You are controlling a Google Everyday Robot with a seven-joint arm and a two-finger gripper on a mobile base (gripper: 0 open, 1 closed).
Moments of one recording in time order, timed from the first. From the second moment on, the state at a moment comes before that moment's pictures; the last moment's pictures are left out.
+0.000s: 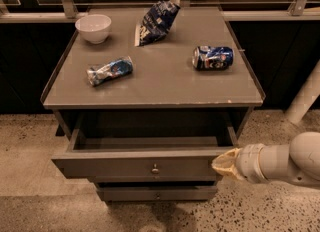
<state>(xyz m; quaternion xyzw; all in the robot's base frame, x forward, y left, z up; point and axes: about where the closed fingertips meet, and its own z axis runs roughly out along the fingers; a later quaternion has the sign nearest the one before) 0.447 -0.191 0.652 -0.48 0.79 0.14 0.34</state>
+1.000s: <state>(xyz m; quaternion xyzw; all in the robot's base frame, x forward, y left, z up) 0.526 -0.195 0.661 -0.51 0.77 0.07 0.38</state>
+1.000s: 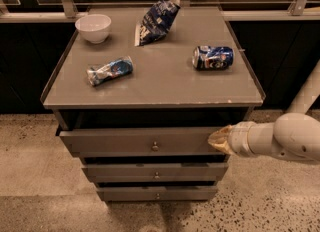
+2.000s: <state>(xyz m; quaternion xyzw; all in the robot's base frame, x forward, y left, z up) 0.522 -0.200 0.670 -0.50 0.77 0.03 0.38</state>
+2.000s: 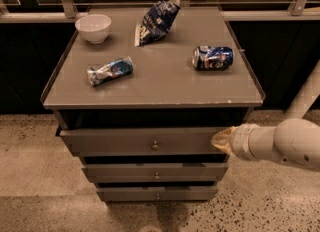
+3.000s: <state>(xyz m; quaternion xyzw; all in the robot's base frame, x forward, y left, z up) 0.474 -0.201 0.681 -0.48 0.79 0.00 0.37</state>
